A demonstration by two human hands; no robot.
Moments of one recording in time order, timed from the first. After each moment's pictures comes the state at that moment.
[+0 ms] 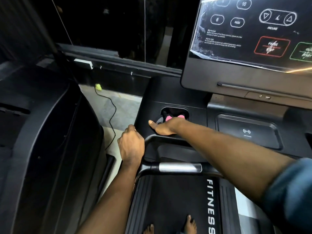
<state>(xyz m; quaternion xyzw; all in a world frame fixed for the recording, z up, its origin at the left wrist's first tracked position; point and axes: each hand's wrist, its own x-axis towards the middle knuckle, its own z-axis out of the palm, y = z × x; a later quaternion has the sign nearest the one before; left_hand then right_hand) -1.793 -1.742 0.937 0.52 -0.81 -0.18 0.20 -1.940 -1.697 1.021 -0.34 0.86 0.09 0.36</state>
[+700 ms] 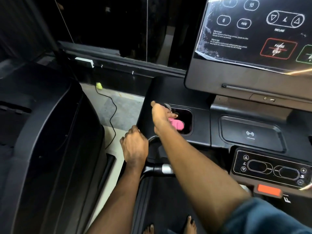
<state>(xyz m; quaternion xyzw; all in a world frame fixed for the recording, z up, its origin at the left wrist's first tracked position) -1.795 -1.741 0.935 0.53 -0.81 -0.17 0.18 -1.909 -1.726 0.992 -0.19 0.81 -0.46 0.31</state>
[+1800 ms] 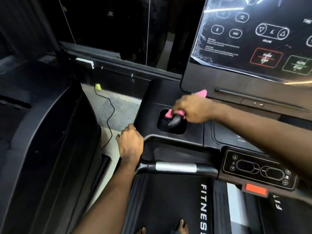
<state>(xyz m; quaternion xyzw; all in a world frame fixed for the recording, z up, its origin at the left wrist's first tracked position) -1.793 -1.737 0.941 0.53 -0.81 -0.17 0.18 -1.999 -1.650 1.094 -0.67 0.72 0.15 0.09</state>
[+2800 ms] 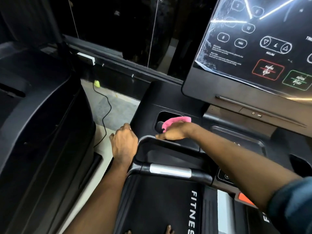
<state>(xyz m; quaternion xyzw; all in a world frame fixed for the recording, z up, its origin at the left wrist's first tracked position) -1.789 -1.742 0.933 0.54 -0.79 -0.19 0.20 -1.959 -1.665 1.034 -0.47 0.81 0.17 0.31</state>
